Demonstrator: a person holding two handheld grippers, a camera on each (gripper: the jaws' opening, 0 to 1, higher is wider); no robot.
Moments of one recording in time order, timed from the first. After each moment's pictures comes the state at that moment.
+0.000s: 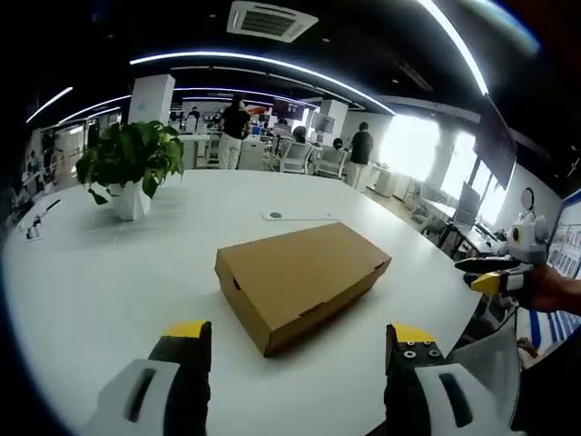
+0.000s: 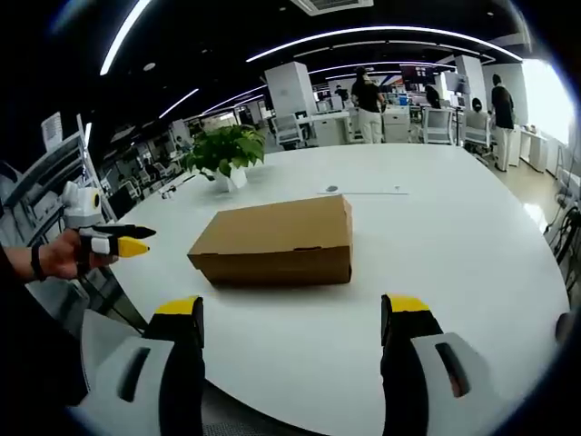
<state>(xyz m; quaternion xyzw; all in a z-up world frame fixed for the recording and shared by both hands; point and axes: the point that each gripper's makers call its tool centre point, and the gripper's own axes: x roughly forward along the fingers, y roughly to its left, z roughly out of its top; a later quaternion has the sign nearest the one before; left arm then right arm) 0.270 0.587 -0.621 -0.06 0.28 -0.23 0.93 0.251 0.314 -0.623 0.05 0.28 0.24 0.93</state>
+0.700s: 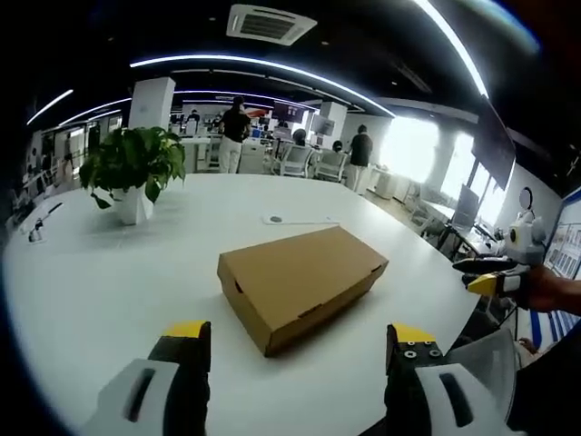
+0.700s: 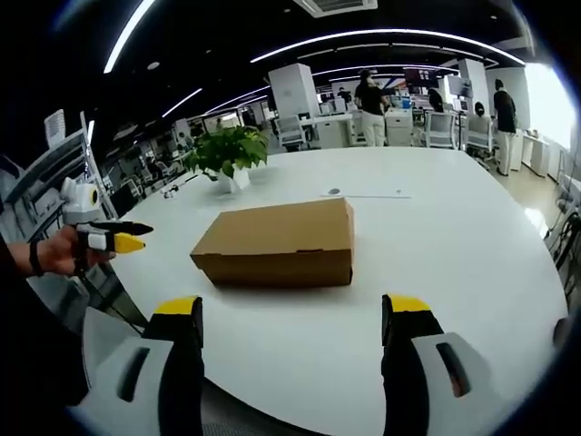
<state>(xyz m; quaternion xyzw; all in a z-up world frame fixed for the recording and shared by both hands) 0.264 0.589 -0.610 -0.05 0.27 -0.23 0.93 0.248 0.313 -0.619 0.05 0.27 0.24 0.93</state>
